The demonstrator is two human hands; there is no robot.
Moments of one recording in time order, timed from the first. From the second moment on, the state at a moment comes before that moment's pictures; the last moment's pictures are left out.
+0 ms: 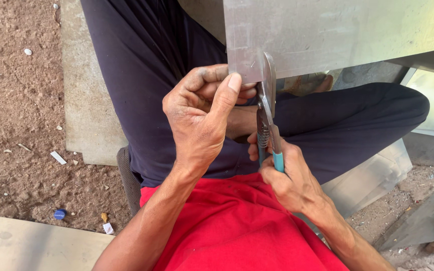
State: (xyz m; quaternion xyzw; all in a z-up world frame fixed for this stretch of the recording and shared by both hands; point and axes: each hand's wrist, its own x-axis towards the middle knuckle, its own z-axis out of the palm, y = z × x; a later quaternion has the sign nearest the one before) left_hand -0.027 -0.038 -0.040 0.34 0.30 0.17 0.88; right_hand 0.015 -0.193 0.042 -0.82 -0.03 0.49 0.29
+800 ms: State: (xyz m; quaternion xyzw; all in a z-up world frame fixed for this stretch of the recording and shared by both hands) left_hand 0.035 -0.103 -0.070 0.43 0.33 0.24 0.81; right_hand 0.008 -0.312 0.012 -0.69 0.09 0.52 0.49
